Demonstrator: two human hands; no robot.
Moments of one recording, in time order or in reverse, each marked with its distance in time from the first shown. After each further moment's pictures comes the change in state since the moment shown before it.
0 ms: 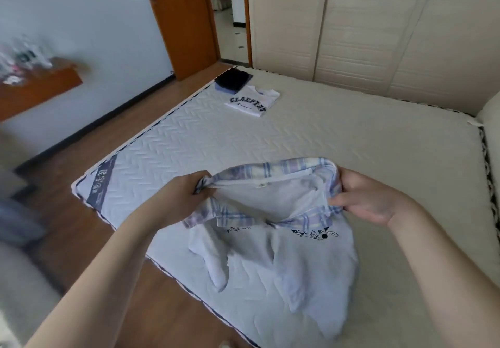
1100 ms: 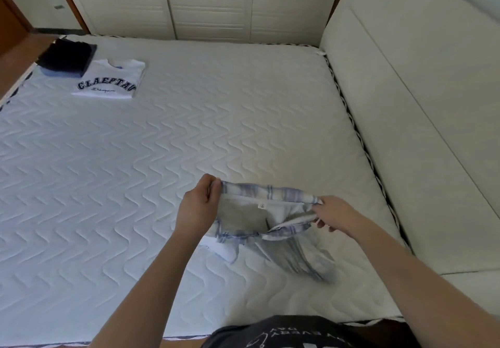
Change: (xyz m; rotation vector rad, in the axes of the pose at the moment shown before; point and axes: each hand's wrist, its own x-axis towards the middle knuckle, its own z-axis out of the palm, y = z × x) left_hand 0.116 0.042 0.199 -0.356 -0.063 0.276; right_hand -0.077 0.150 -0.029 -0.499 1.002 0.783
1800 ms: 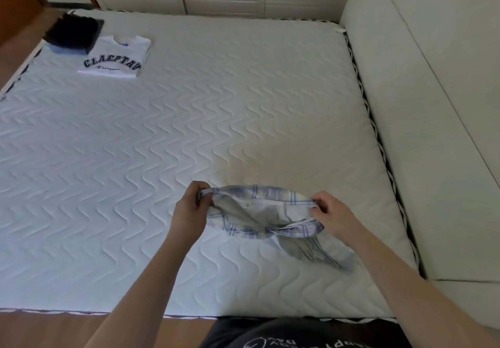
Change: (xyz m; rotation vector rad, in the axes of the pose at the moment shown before) left_hand -0.020 -0.008 0.041 -0.117 -0.012 -0.203; right_hand 0.031 0.059 -0.003 0.088 0.035 -0.298
